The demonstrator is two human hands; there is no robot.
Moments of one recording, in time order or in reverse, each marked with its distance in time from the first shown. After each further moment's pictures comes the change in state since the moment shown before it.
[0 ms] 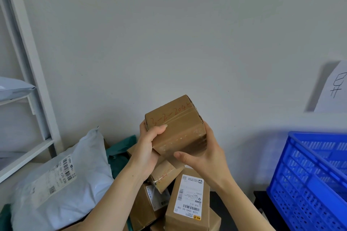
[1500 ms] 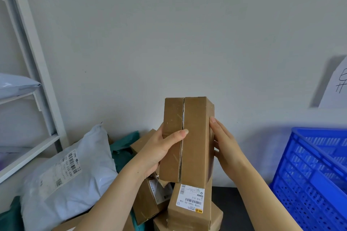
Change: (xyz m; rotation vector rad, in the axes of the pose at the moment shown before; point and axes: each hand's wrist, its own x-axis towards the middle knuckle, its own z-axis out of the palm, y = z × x) left_hand -0.015 0.001 0.007 0.476 -0.210 -0.098; right_hand 0.015 -0.006 -0.028 0.400 -0.060 0.384
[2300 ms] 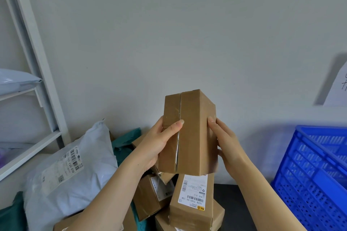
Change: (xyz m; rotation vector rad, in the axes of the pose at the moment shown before) left_hand 0.009 -0.001 -0.011 0.002 0.038 0.000; right_hand 0.005 0.004 0.004 -0.046 0.079 0.040
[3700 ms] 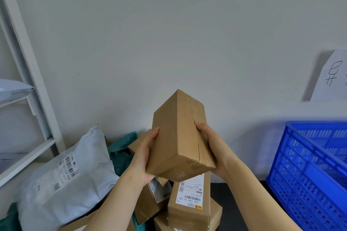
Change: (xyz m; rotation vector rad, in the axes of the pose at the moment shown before) left_hand -0.006 -0.030 -0.010 -0.476 0.074 -0.252; right_hand -0.010 -0.003 0.005 0.330 -0.223 0.310
